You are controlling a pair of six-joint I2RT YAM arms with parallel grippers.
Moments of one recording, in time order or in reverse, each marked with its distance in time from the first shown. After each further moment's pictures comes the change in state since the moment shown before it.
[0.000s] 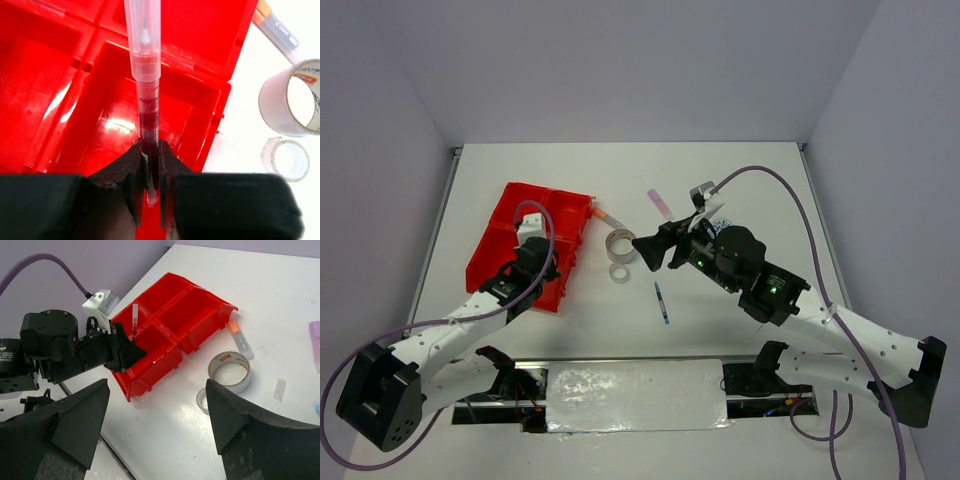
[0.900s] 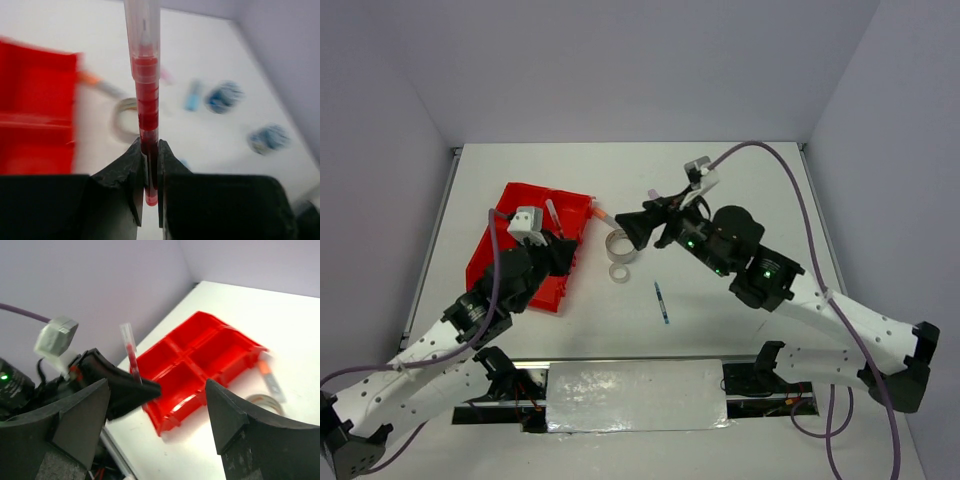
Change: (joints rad) left arm -0.248 -0.364 0.098 0.084 0.238 0.046; right arm 0.054 0.175 0.235 0.054 0.003 0.020
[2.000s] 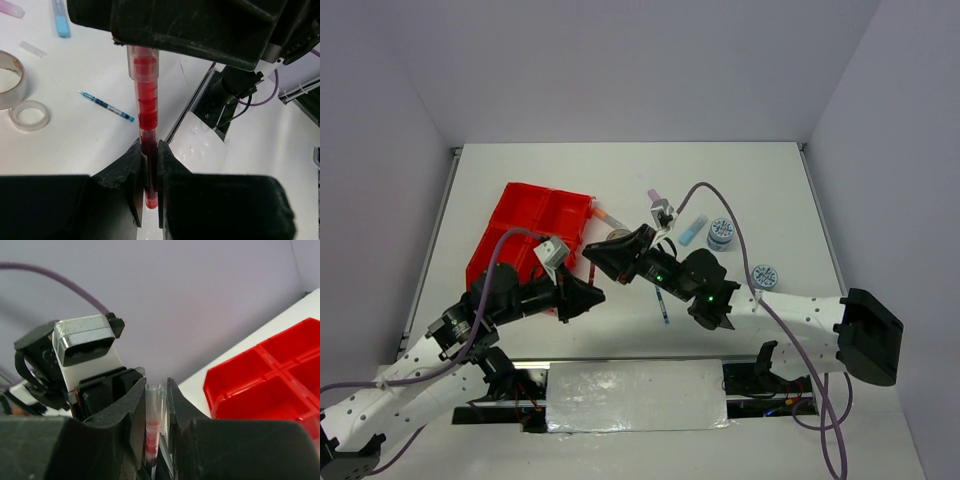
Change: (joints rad) left arm -0.035 -0.105 0.002 -0.175 0.552 0.038; right arm 0.084 0.169 -0.420 0.835 -0.216 0.144
